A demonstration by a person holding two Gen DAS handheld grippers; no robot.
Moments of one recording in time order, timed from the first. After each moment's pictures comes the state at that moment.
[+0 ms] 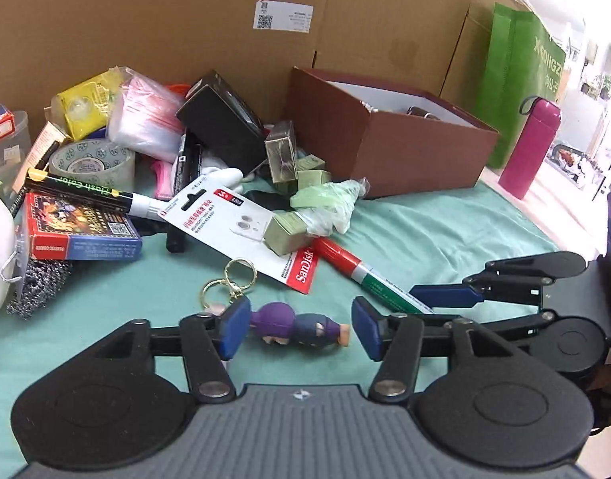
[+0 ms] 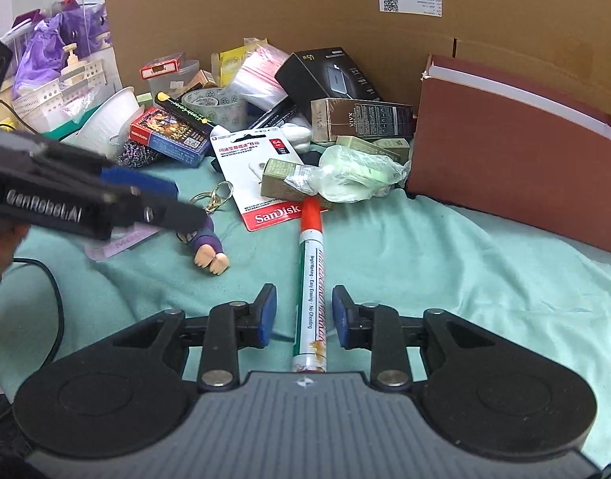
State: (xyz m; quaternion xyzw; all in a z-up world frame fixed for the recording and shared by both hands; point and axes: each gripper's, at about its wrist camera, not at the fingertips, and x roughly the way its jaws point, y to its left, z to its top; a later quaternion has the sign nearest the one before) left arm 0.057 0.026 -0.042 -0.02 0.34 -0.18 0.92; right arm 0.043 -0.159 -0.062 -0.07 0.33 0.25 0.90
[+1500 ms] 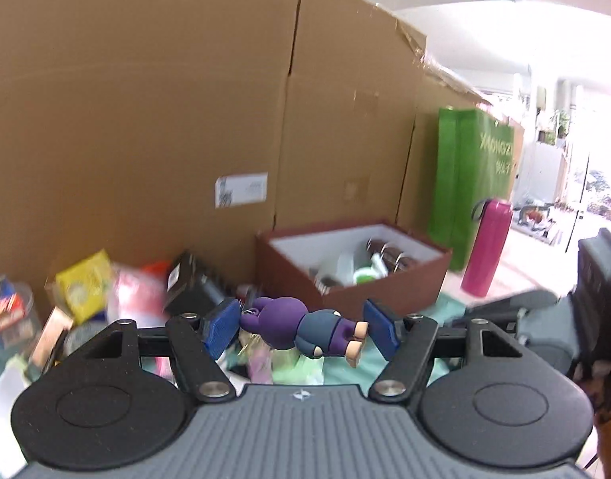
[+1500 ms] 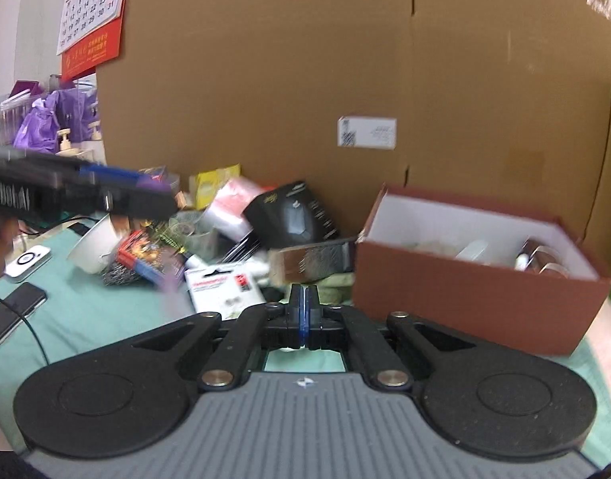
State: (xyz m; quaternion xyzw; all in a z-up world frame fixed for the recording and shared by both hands) left arm 0.049 0.016 0.064 -0.01 0.17 -0.21 0.96; right arm 0.046 -0.190 0.019 -0.06 0.20 0.23 0.95
